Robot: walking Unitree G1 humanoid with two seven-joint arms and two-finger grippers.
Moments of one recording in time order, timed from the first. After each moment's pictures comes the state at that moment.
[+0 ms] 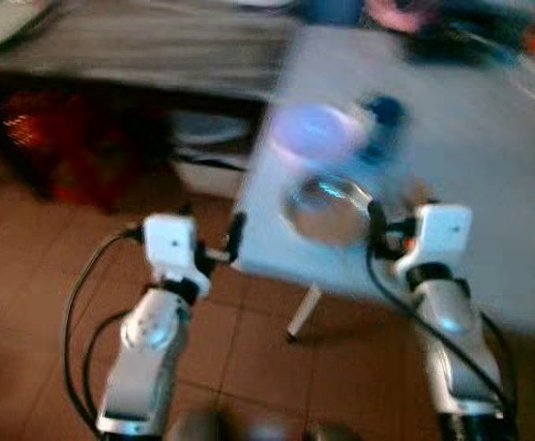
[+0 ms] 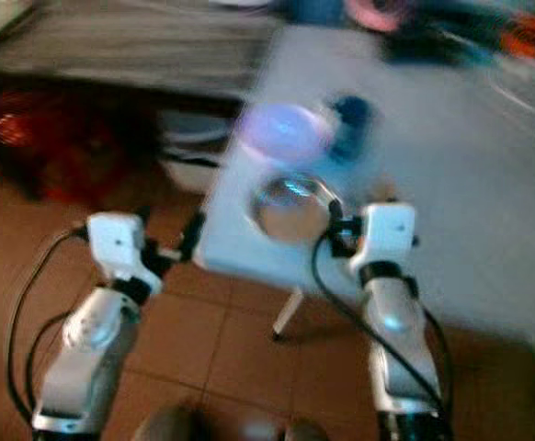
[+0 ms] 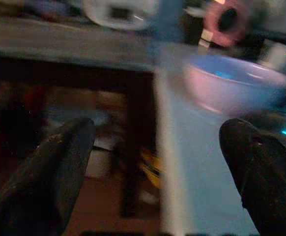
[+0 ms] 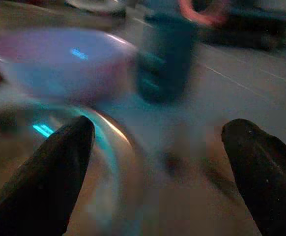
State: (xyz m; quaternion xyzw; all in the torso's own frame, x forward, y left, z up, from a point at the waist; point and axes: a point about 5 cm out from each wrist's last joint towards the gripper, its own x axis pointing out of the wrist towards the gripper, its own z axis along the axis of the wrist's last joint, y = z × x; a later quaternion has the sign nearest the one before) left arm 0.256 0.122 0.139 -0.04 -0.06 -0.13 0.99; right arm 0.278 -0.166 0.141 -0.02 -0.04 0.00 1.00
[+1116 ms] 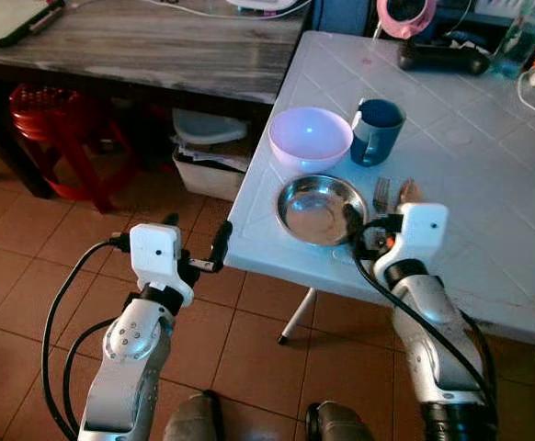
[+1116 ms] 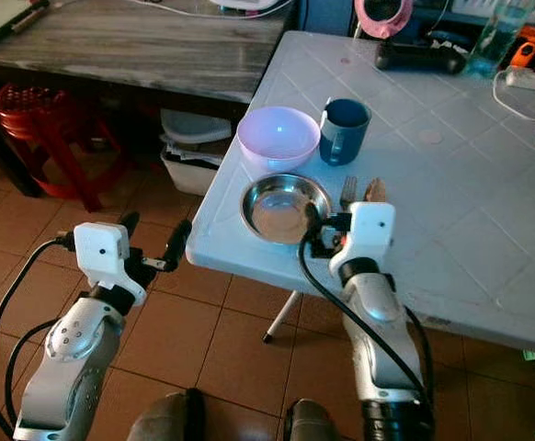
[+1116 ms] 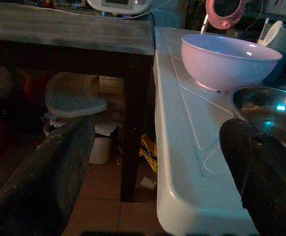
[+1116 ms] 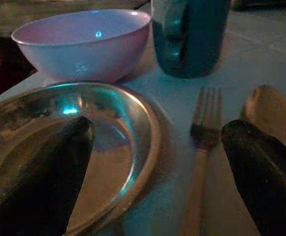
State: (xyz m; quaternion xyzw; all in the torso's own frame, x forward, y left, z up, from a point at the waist) left arm 0.248 0.132 0.126 -0.04 -0.03 -0.13 0.99; right arm 0.283 -0.155 0.127 0.04 0.02 0.04 1.00
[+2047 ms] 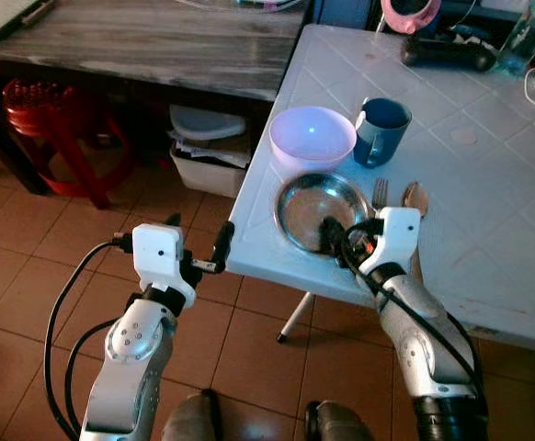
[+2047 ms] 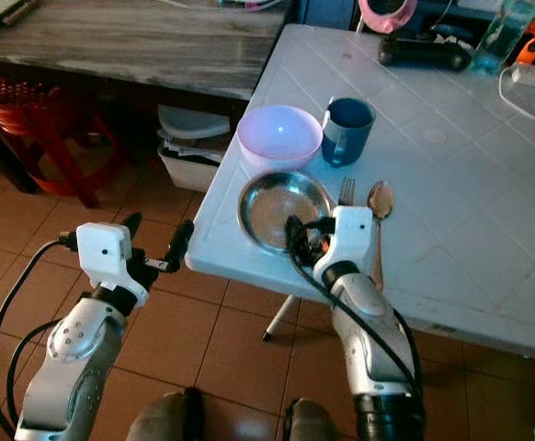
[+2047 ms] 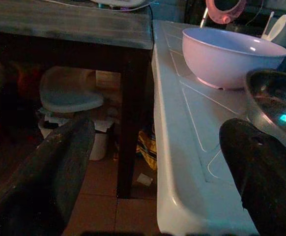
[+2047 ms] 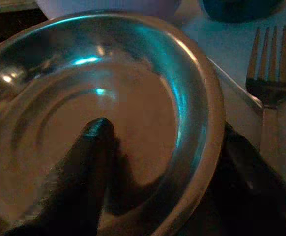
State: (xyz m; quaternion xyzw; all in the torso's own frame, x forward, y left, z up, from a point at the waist) left arm 0.248 0.129 0.126 -0.04 -0.02 -0.14 0.99; right arm 0.286 -0.139 0.115 0.10 0.09 0.10 0.99
